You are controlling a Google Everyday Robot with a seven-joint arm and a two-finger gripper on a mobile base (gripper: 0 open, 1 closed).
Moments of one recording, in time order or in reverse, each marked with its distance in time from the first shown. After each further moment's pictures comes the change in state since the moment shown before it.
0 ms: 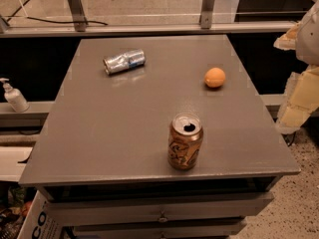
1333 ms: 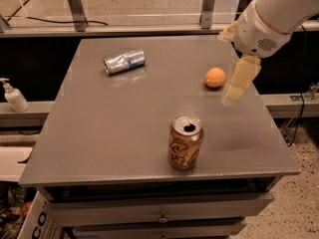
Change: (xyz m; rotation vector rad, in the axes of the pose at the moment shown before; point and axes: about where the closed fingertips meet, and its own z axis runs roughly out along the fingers) arm -0.076 -0.072 0.079 -0.020 -0.190 -0.165
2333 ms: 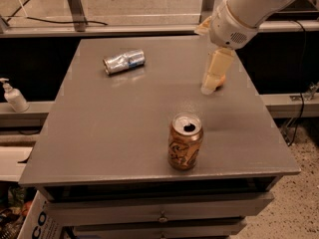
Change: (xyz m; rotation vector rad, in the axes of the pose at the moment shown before) arm -0.037 -0.041 0.035 -0.005 -0.068 -0.097
